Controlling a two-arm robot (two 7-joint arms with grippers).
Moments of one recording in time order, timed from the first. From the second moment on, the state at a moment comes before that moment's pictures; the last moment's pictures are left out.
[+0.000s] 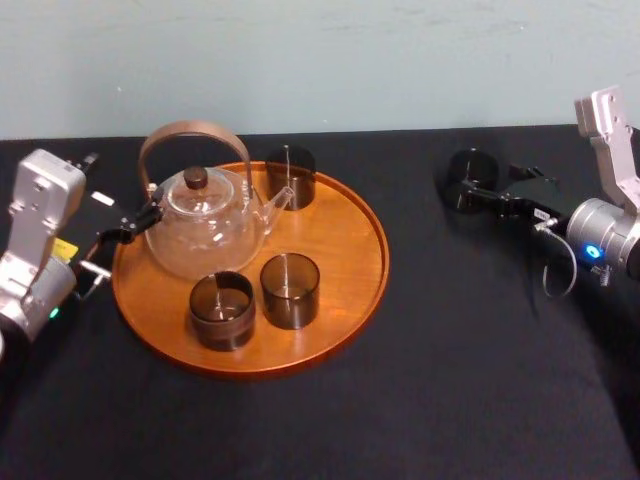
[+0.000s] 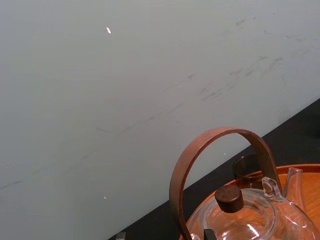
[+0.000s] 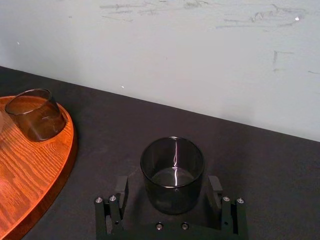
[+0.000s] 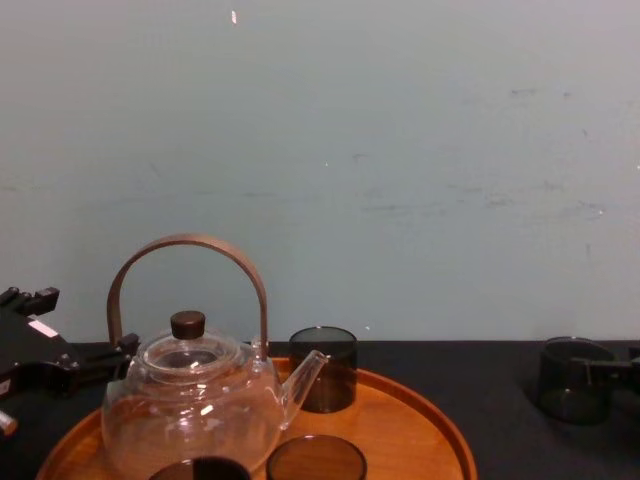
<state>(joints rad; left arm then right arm) -0.20 0.60 0.45 -1.41 -0.25 -0.12 0.03 0.45 0.41 -0.30 -1.04 0.40 0.17 0.43</state>
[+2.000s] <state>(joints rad) -0.20 0.60 0.45 -1.41 -0.25 -0.12 0.03 0.63 0.32 -0.30 -0.77 0.32 0.14 0.47</state>
